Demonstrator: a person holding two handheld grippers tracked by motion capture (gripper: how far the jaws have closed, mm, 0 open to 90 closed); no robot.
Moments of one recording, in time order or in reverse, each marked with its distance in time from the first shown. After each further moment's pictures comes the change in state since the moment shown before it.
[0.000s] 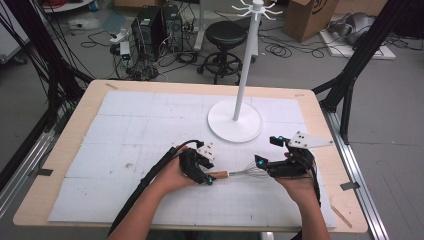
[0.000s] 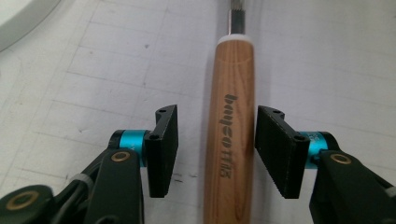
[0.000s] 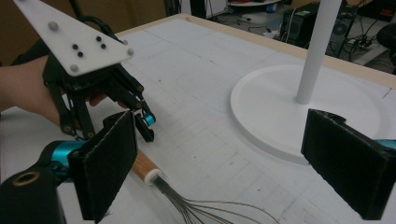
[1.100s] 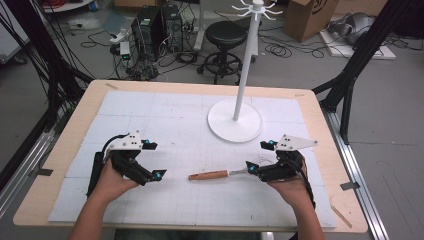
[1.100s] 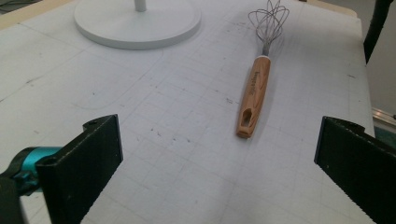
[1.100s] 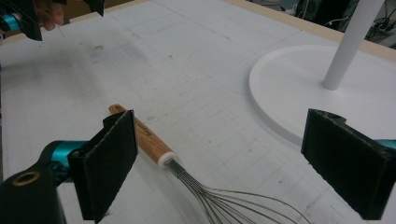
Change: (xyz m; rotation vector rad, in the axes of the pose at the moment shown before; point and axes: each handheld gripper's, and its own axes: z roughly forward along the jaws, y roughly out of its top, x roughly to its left) left arm -0.009 -0.102 -0.130 -0.372 0.196 -0.200; right arm 0.012 -0.004 0.020 0.097 0.033 -0.040
